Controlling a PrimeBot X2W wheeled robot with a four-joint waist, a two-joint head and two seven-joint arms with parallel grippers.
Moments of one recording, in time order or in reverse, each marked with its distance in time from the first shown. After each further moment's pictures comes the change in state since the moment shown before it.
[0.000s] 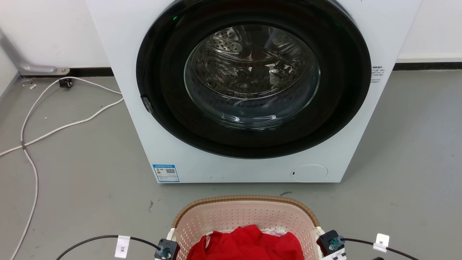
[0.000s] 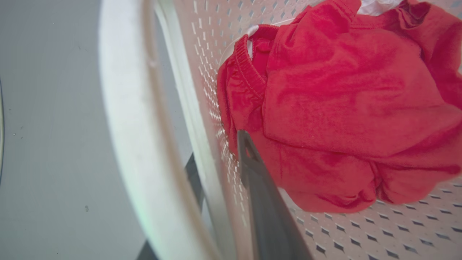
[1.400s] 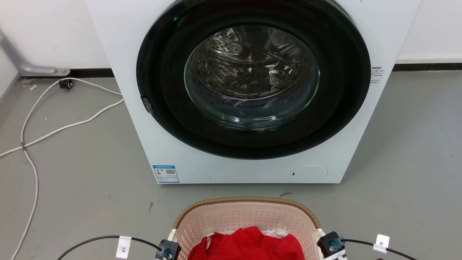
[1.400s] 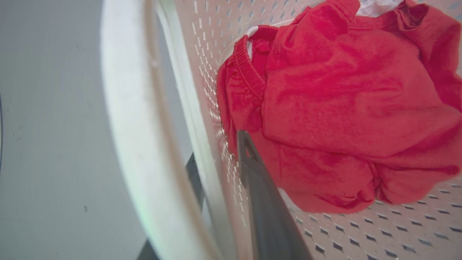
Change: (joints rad) left arm 0.000 0.004 -0.051 0.000 -0.049 0.007 0.001; right arm 0.000 -0.010 0.052 0.000 0.048 0.000 0.011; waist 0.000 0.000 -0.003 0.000
